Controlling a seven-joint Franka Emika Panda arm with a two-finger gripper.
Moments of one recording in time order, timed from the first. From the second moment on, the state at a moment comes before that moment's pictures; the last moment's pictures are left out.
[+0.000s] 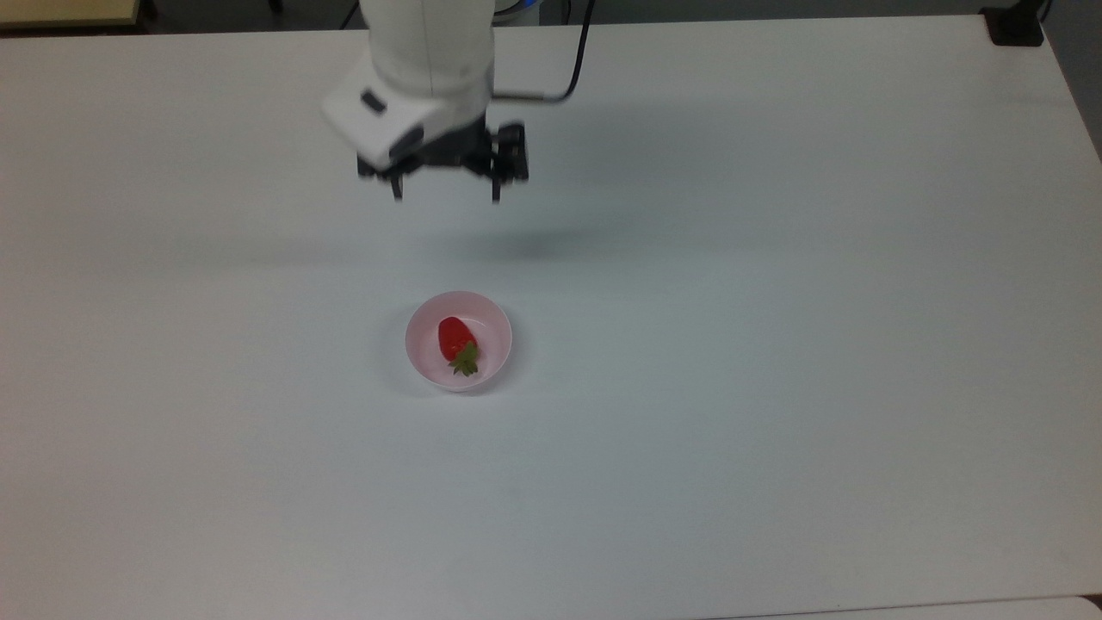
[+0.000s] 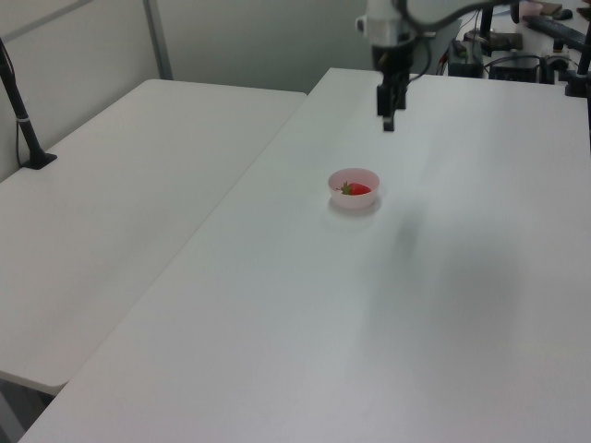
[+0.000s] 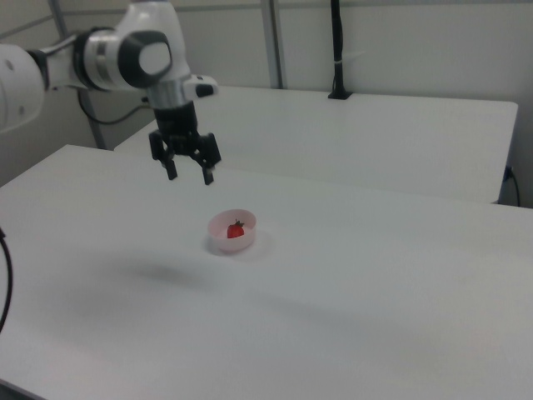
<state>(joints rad) 0.05 0.29 0.01 -1.47 -0.07 1.70 0.02</state>
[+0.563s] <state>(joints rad) 0.05 0.08 -0.04 -1.52 -0.07 1.59 0.04</state>
